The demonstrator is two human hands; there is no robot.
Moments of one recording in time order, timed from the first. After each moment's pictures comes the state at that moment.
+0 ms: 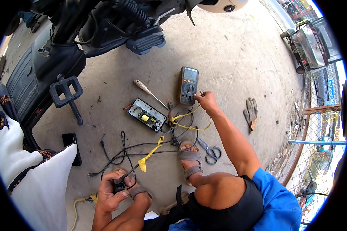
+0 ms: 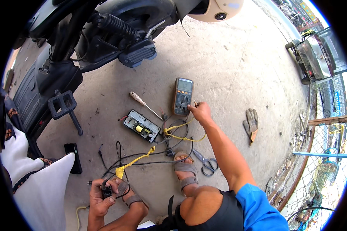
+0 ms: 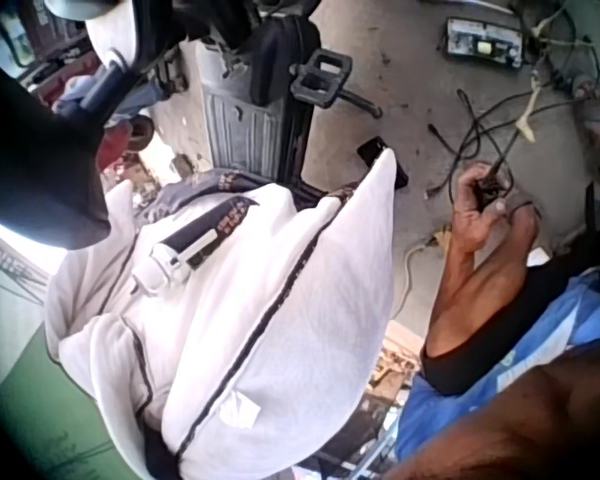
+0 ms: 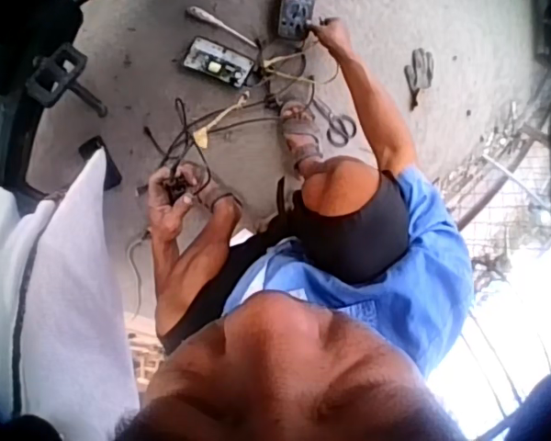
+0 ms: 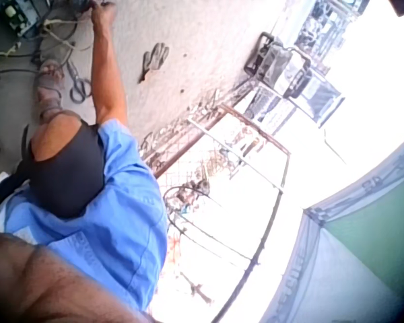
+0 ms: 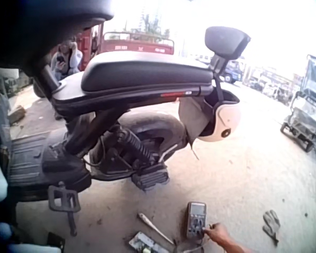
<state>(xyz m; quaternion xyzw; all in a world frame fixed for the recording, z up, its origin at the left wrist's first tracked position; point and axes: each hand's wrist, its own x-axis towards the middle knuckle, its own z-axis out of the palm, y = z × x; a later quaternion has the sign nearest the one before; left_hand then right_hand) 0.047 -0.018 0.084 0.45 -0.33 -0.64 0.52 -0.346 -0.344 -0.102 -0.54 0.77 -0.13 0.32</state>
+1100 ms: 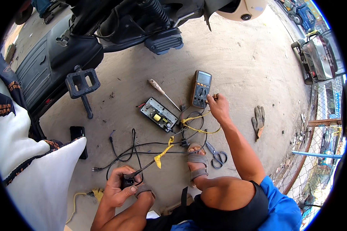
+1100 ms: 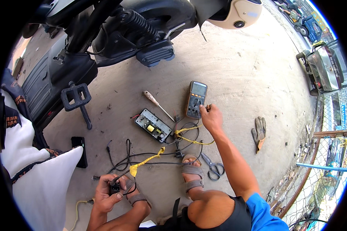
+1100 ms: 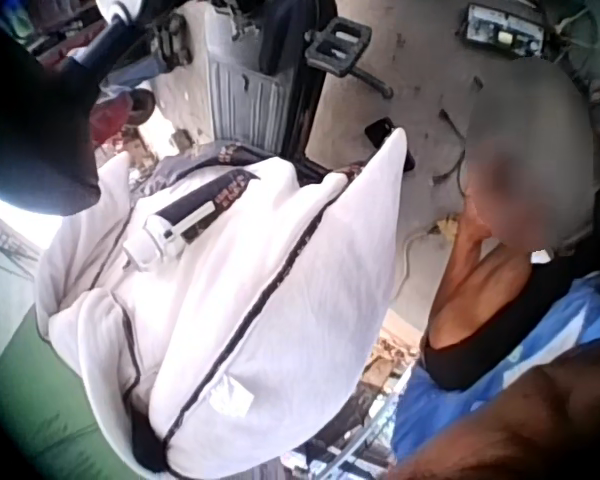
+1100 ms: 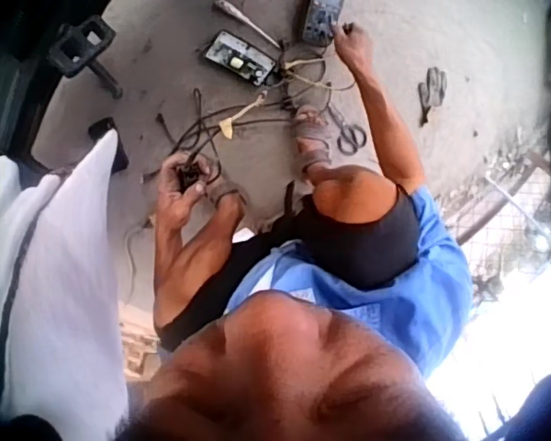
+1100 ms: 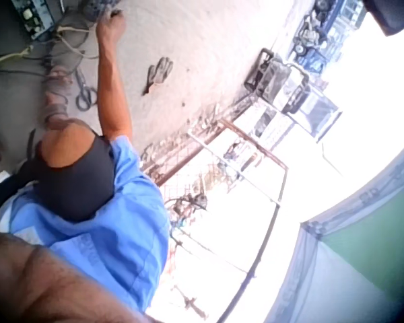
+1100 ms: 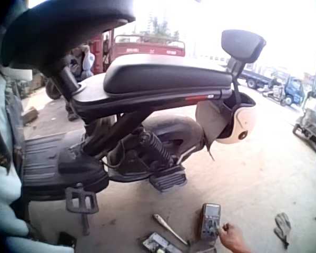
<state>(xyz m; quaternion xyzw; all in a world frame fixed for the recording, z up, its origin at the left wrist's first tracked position) 0.049 -0.024 0.088 0.42 -0.37 -0.64 0.53 -0.308 -0.321 -0.039 -0.60 0.75 -0.17 0.22</state>
